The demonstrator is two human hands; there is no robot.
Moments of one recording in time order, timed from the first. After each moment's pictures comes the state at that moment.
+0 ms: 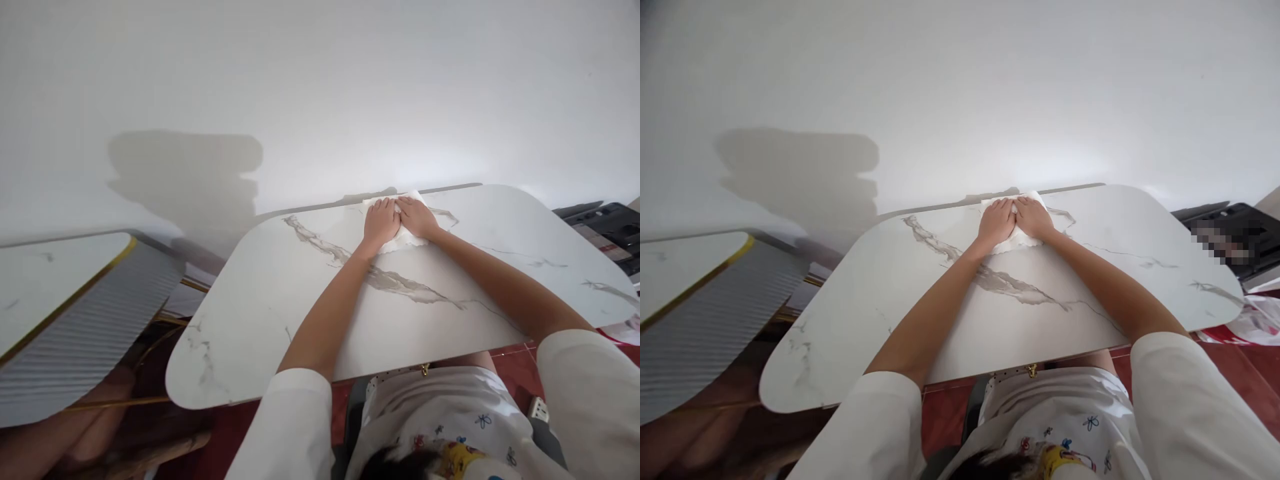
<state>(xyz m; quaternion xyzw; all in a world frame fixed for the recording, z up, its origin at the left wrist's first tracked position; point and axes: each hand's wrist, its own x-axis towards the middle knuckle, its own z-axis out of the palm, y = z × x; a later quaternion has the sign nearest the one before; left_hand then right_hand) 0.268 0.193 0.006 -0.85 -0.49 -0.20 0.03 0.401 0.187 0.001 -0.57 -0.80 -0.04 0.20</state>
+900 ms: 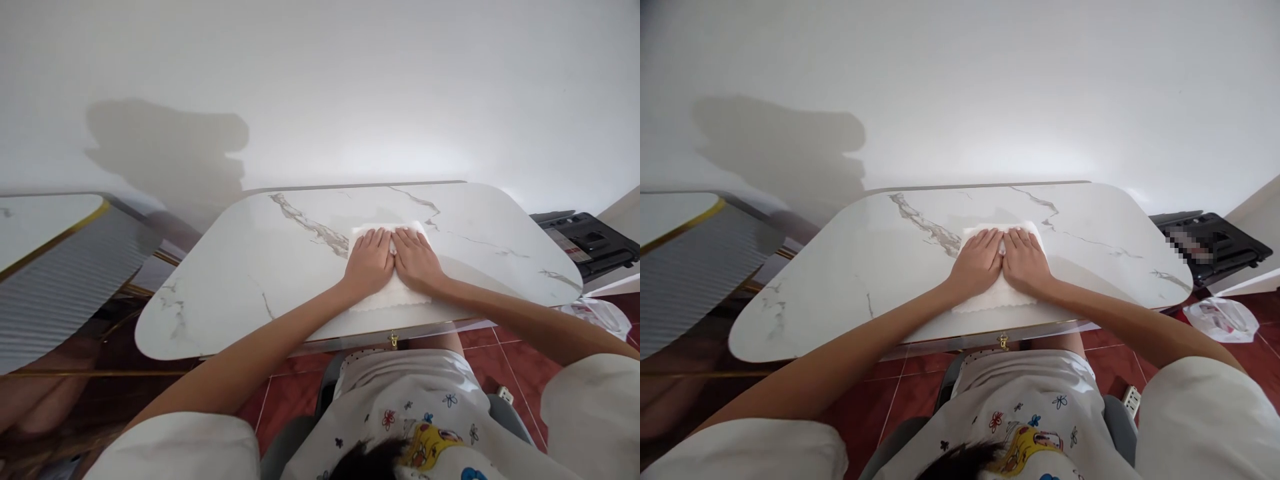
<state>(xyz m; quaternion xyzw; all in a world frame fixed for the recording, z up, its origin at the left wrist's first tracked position) 0.248 0.038 0.004 -0.87 -0.47 -0.16 0.00 0.386 0.013 0.009 -0.60 -0.78 -0.02 0.15</state>
